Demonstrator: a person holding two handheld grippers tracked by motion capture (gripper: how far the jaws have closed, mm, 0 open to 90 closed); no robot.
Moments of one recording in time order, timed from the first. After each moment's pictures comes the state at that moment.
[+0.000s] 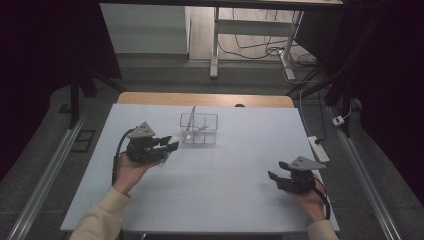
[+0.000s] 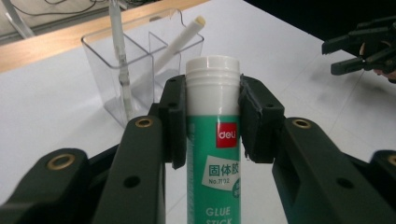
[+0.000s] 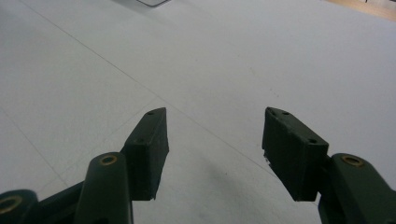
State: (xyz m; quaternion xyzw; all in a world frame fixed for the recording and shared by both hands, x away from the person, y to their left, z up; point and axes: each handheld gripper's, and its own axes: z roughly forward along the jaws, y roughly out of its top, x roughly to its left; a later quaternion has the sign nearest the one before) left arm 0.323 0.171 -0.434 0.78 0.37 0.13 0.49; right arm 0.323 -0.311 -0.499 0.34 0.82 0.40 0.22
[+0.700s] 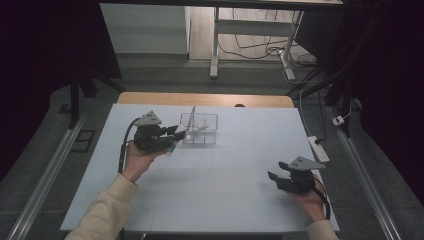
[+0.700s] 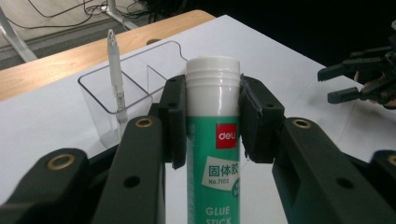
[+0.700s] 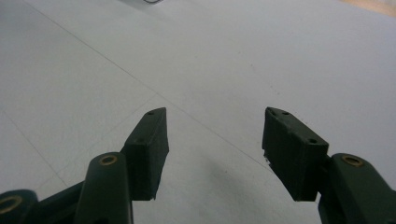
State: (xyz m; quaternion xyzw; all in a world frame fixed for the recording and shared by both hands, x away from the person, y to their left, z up) left arm 0.350 0.159 -0.421 0.77 0.36 0.13 0.51; right arm 0.324 -0.311 -0.501 0.34 0.82 0.40 0.22
